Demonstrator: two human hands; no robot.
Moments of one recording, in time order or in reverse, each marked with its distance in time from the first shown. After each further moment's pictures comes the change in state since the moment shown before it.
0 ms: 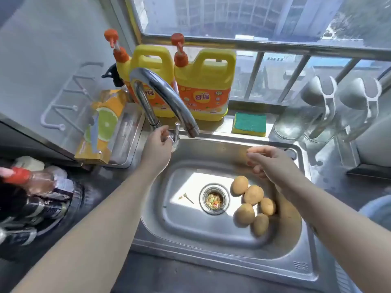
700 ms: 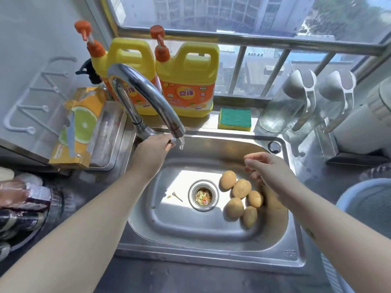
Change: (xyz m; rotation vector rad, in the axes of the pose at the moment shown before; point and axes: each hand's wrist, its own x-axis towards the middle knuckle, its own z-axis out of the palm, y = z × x) left_hand -0.008 0.003 0.012 0.613 -0.111 0.484; right_hand -0.017 0.020 -0.014 -0.052 0.096 0.072
